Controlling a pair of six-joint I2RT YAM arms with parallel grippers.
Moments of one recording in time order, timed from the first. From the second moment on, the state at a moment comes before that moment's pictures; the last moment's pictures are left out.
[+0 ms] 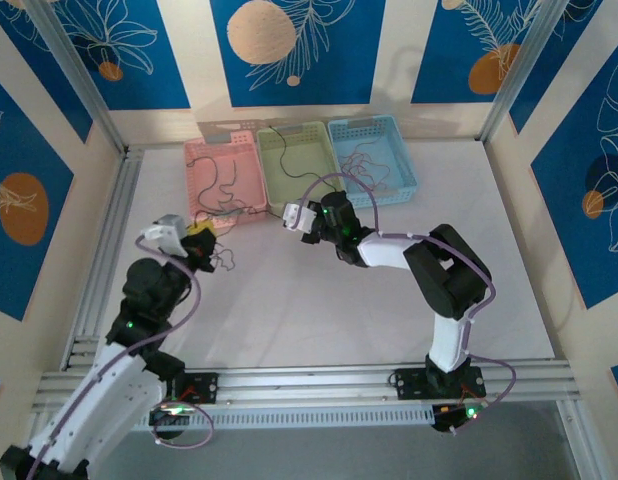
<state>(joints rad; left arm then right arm) -0.41 0.53 0.45 0.09 -0.05 -0.35 0.62 1.86 1.00 0.44 -0.17 -0.76</state>
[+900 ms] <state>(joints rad) -0.41 1.03 0.27 0.49 -0.01 -0.36 0.43 1.86 1.42 0.16 -0.30 0.00</state>
